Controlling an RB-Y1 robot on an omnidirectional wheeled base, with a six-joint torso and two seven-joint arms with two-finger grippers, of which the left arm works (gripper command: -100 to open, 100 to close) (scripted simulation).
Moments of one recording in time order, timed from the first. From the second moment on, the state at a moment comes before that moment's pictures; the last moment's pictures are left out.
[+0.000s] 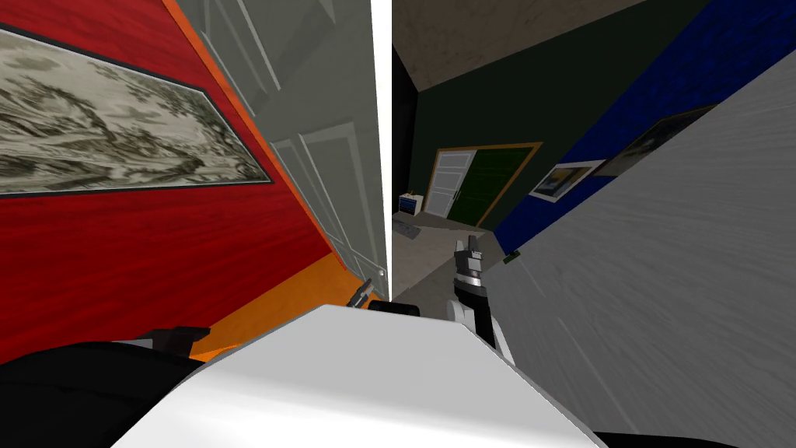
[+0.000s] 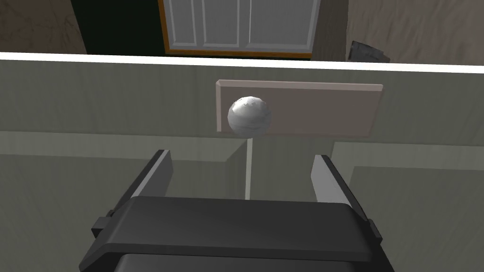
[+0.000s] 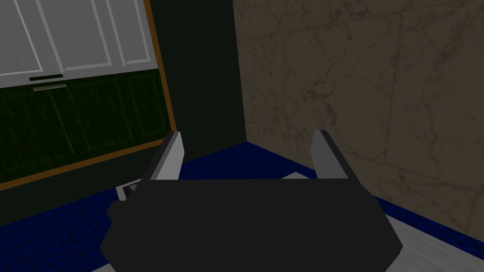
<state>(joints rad) 0.41 0.36 -0.45 -1.17 -0.10 -0.94 0.22</state>
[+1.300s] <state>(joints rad) 0.38 0.32 -0.41 -1.15 -0.07 -0.90 0.20</state>
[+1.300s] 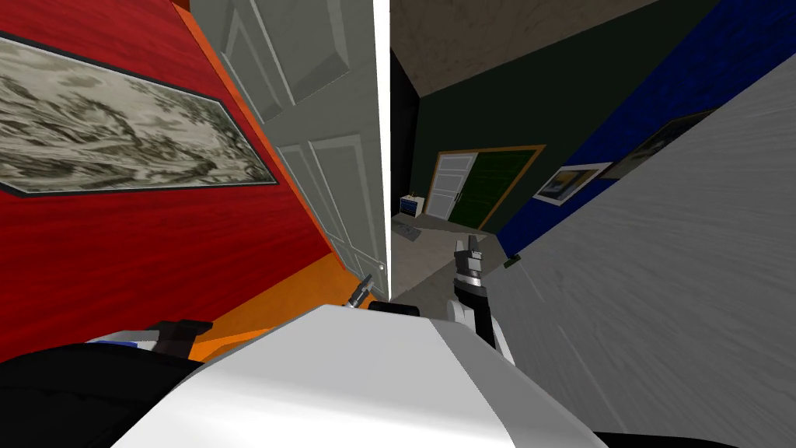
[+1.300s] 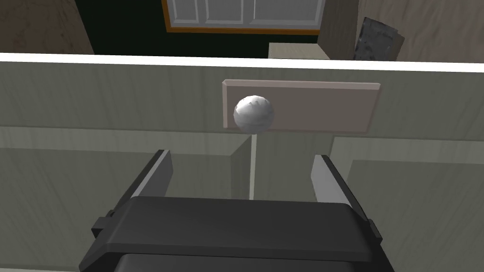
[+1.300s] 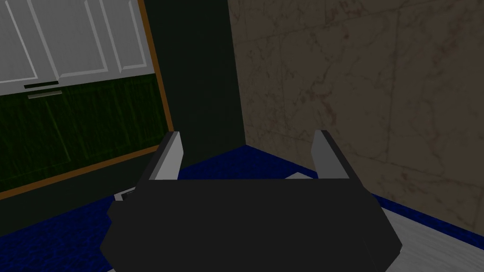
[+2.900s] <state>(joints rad) 0.35 0.28 -0.36 -1.14 -0.05 -0.85 0.18</state>
